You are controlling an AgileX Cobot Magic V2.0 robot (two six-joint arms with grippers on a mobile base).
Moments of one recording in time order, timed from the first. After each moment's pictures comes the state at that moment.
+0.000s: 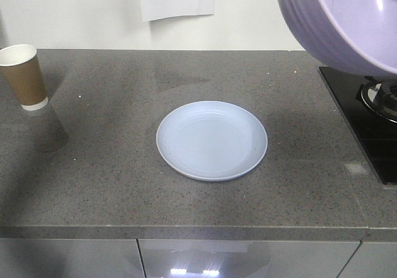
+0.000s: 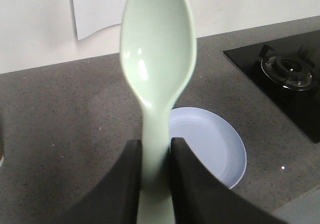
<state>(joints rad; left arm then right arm) -0.01 1.21 -1.79 -0.47 1.21 0.18 -0.17 1.13 -1.60 0.87 1.26 -0.55</state>
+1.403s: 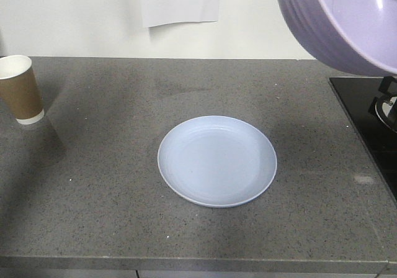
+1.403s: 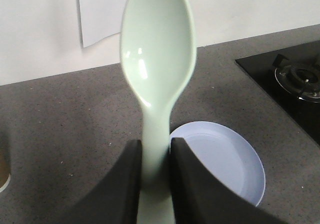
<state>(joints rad) -0.01 1.21 -1.79 -0.47 1.21 0.18 -0.17 1.13 -1.60 0.87 1.26 -0.55</state>
